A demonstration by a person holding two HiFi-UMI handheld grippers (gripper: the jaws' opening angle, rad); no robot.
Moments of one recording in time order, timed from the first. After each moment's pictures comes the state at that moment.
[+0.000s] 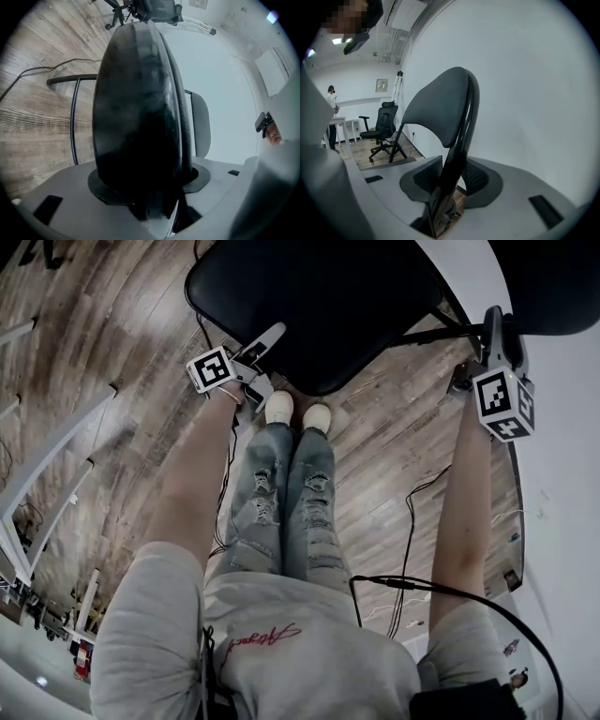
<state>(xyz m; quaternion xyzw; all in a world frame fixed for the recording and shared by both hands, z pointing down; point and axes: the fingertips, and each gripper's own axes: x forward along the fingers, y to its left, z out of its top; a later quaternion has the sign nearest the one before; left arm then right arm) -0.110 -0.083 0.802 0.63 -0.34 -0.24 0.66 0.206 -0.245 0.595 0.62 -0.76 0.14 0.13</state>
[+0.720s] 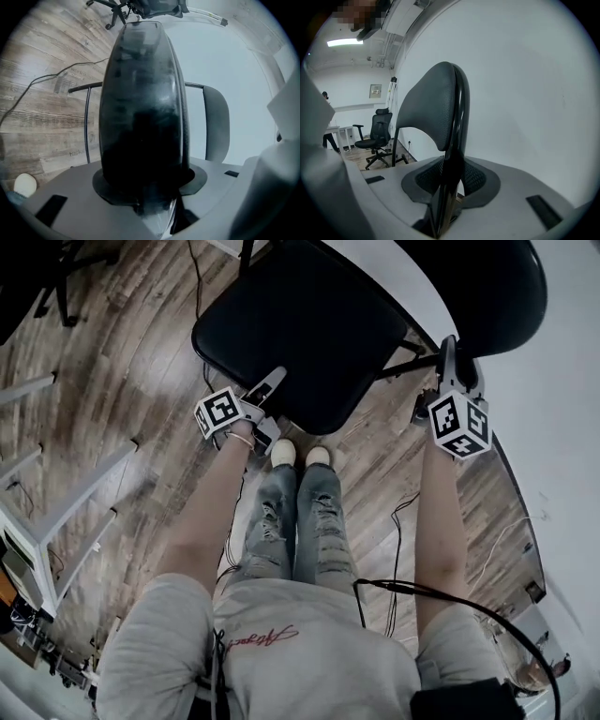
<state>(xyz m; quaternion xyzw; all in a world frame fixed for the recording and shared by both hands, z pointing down) -0.099 -0.105 0.730 0.58 -0.37 -0.18 0.71 0.197 -0.232 0.549 0.65 -0.74 0.14 0.11</state>
